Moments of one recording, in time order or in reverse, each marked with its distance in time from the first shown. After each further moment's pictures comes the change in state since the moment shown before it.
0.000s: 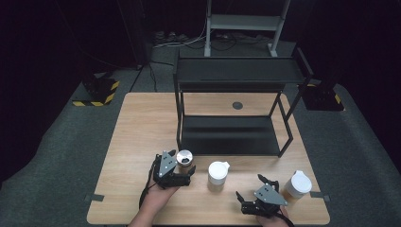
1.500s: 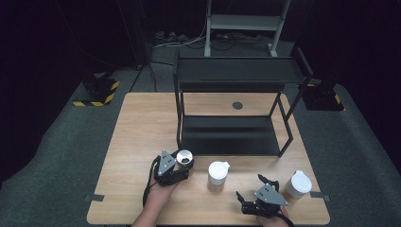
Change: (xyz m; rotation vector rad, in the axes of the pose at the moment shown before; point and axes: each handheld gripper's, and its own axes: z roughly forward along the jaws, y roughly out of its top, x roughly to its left) left arm 0.005 -0.011 0.007 -0.035 -0.001 -0.036; right arm -0.001 -0.001 0.000 -0.006 0.005 0.006
